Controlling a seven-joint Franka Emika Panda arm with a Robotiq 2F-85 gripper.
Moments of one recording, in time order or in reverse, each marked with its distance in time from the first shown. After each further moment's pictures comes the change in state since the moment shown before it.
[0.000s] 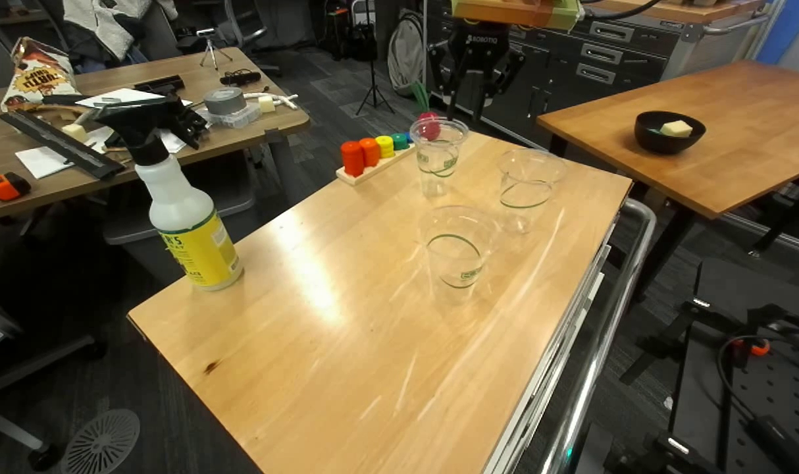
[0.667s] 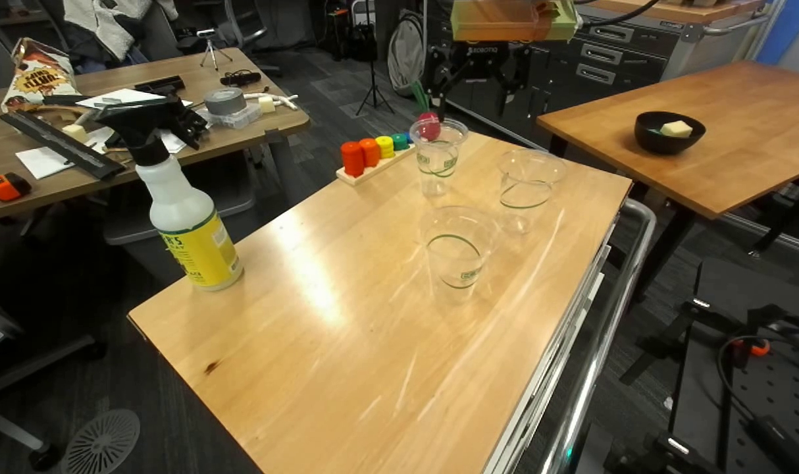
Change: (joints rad) arm 0.010 0.021 0.000 -0.001 -0.128 0.008 0.049
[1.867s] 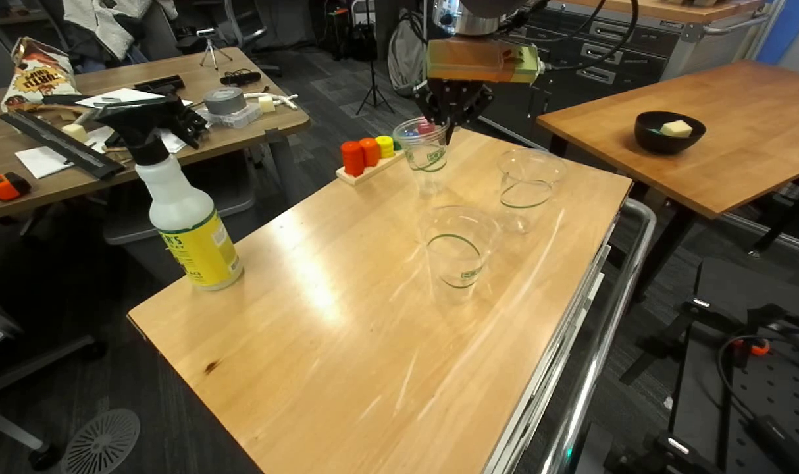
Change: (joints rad) arm 0.015 0.109 0.002 0.027 0.038 0.169 0.027
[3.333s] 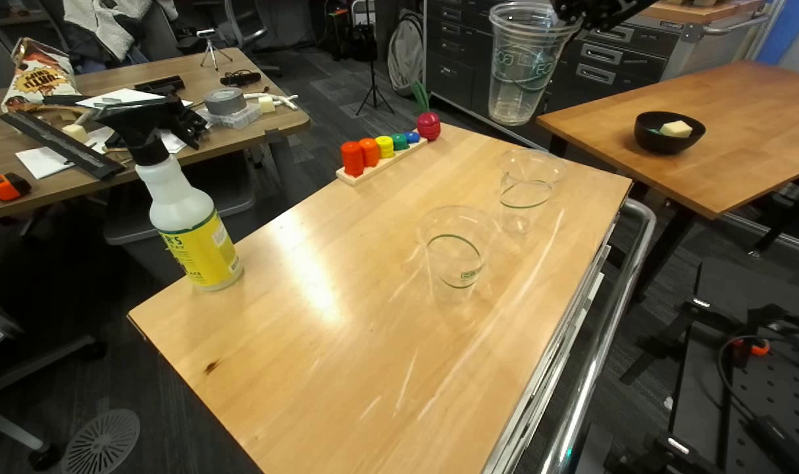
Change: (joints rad) arm -0.106 -0.826 0.084 -0.665 0.029 0.167 -0.101
